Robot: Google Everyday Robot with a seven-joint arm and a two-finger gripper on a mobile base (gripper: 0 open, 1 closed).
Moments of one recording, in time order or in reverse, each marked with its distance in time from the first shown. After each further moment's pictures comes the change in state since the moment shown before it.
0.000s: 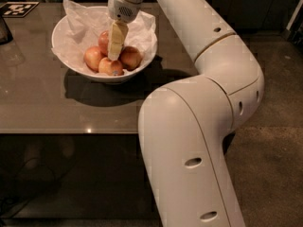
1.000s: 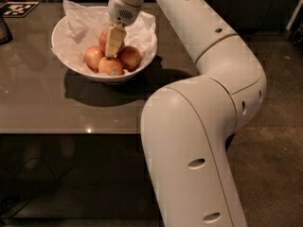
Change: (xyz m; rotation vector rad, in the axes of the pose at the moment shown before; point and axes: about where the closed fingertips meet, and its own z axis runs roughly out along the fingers) arm 0.001 0.004 0.009 -0.016 -0.008 -0.002
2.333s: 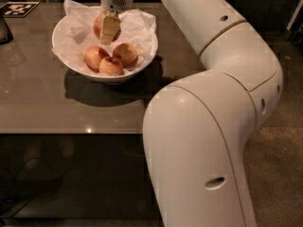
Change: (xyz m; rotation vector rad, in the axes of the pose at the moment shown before) arm -0.028 -0.005 -0.034 0.113 0.036 -0.058
